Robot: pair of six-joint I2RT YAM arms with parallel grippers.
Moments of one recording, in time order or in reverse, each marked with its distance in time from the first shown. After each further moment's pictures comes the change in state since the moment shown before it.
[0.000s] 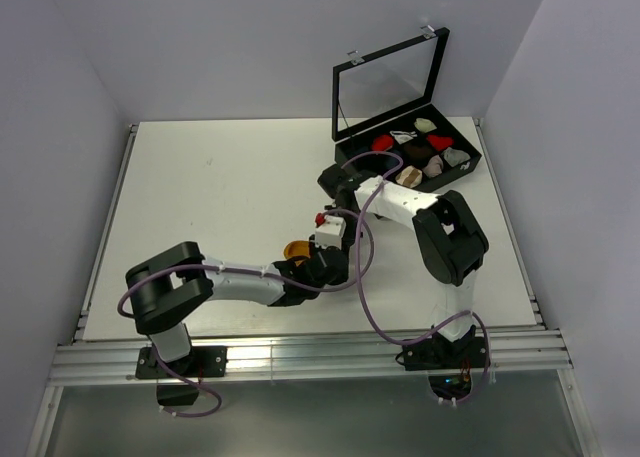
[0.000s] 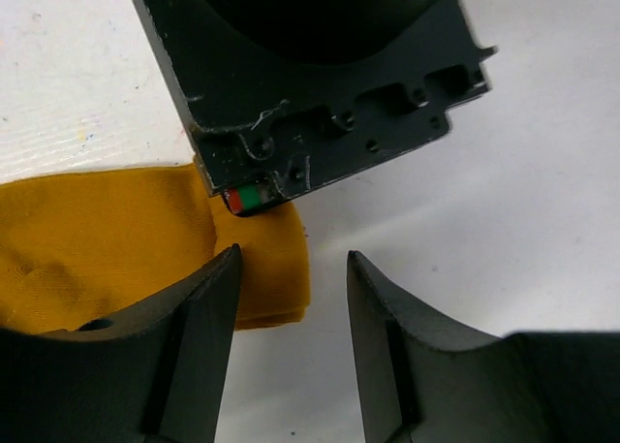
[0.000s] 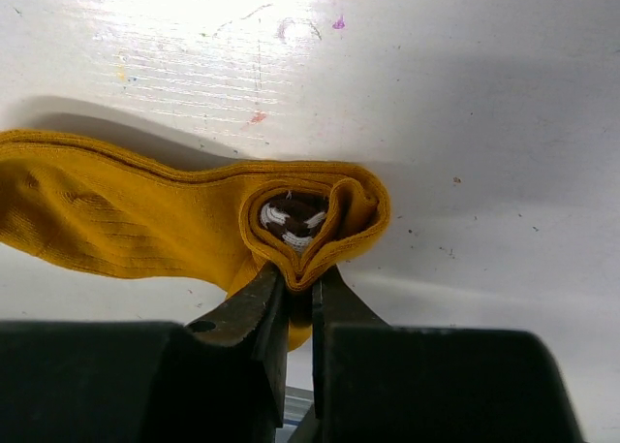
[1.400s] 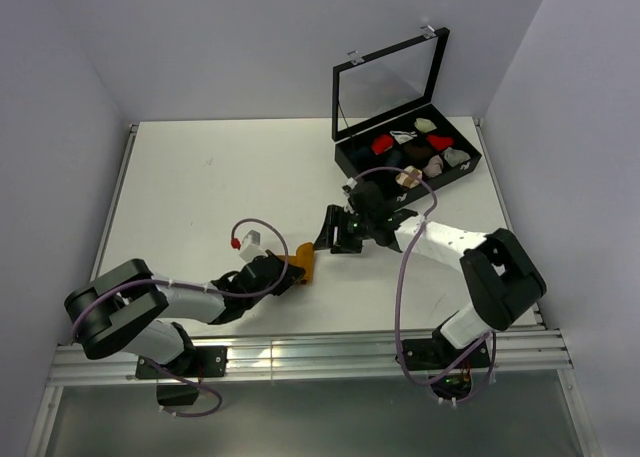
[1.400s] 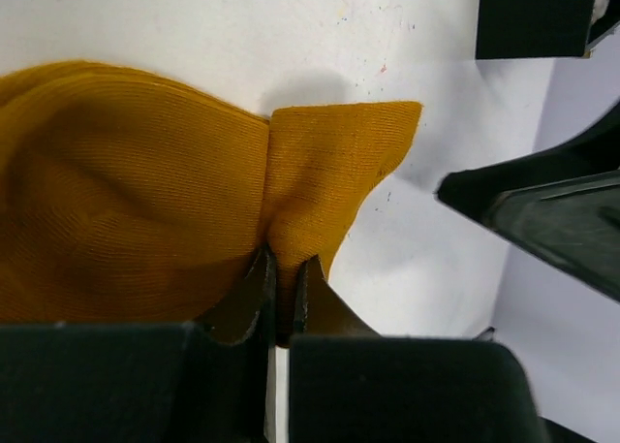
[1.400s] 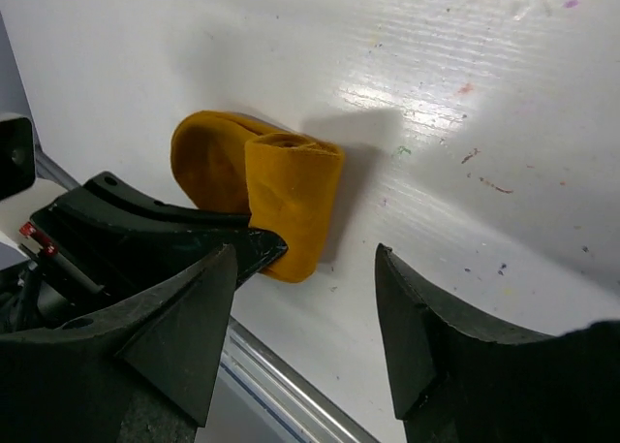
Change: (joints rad) left arm 0.218 -0.289 -0.541 0.282 0.259 -0.684; right arm -0.035 -0.410 -0.516 0.672 -0.282 0.169
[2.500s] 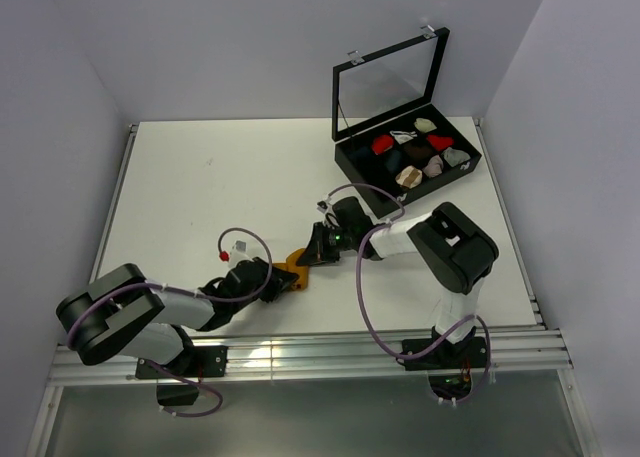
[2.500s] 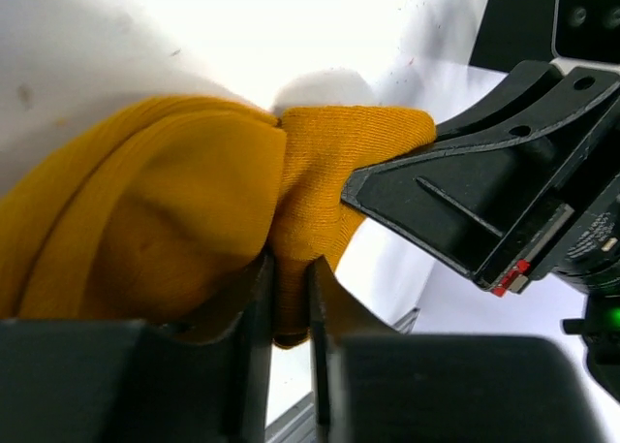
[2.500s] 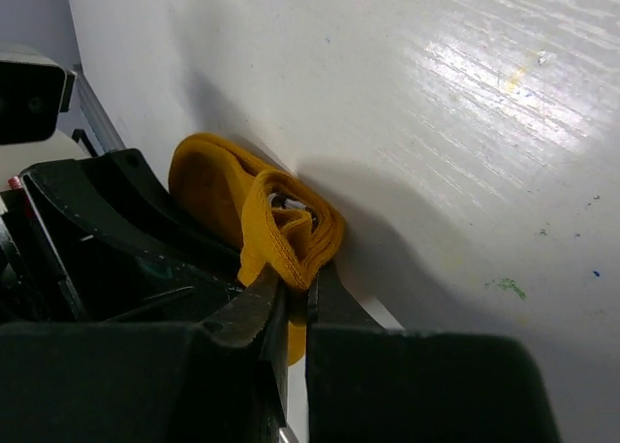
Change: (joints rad) left arm 0.083 -0.039 -0.144 0.122 0.147 -0.224; right arm 0.064 0.332 -0.054 0.480 -0.239 0.037
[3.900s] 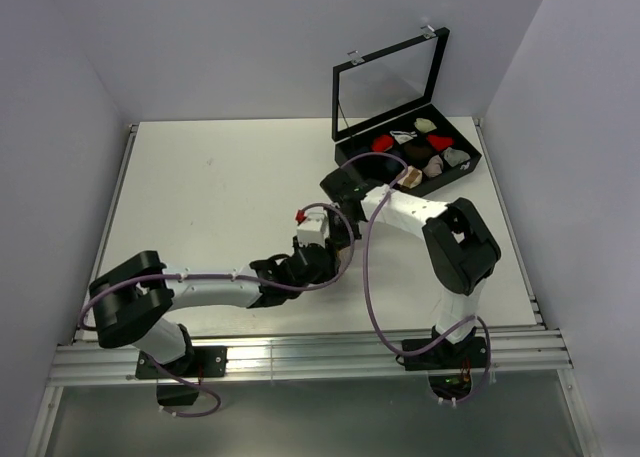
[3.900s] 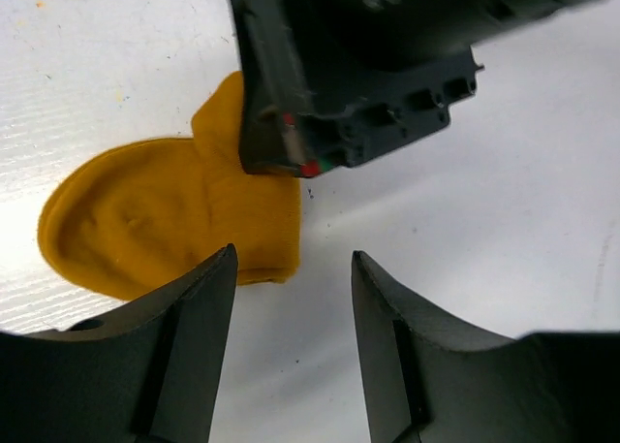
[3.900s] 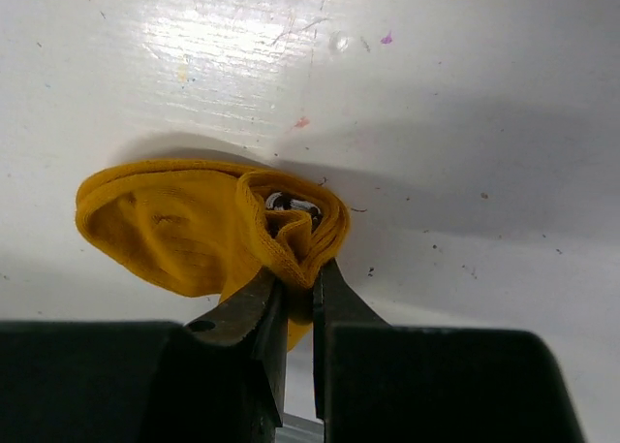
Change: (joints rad) left arm -0.251 0.126 0.591 -0.499 -0.310 0.811; right arm -0.017 -0.026 0.441 -0.974 0.521 -0.207
